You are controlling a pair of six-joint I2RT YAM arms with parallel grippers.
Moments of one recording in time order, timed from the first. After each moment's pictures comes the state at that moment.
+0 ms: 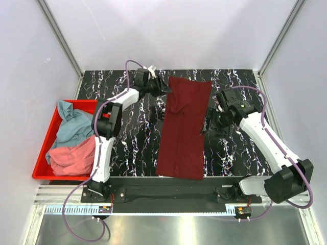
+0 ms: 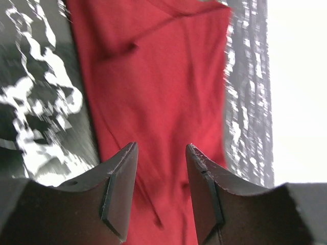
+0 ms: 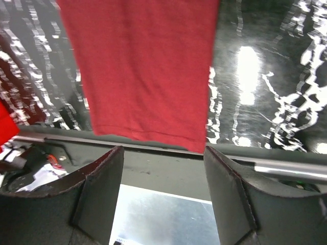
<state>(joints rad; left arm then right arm) -0.33 2.30 1.78 -0.03 0.52 -0.70 0.37 1.31 1.26 -1.11 -0.17 0.60</state>
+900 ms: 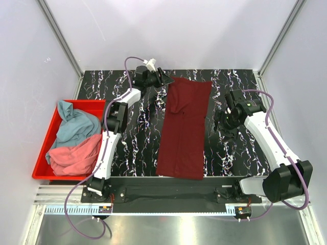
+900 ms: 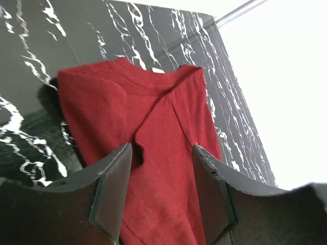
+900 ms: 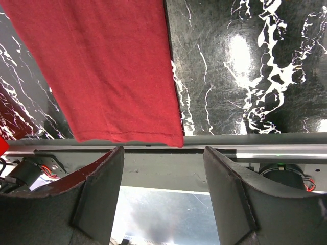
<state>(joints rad) -0.28 2.67 2.16 0.28 0.66 -0.75 0.24 1.31 1.22 -1.19 -0.15 0.56</state>
